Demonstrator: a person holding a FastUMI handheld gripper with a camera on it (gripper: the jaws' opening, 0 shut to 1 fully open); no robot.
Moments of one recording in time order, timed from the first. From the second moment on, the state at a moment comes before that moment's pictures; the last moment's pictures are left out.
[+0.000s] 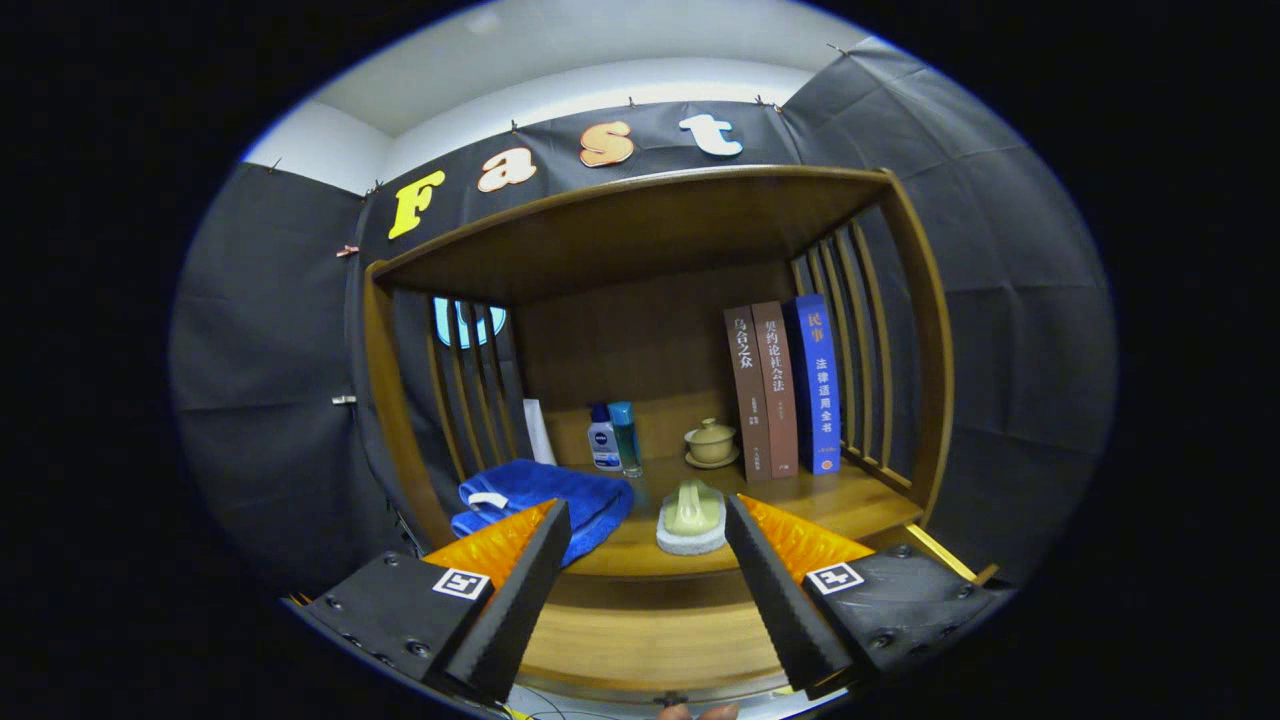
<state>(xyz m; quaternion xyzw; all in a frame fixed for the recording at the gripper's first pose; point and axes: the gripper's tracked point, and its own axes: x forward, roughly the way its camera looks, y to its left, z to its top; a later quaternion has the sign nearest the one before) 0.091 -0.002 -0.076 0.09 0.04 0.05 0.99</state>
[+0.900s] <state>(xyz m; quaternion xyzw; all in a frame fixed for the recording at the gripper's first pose) 0.015 0.007 -0.250 0.02 0.08 0.01 1.00</state>
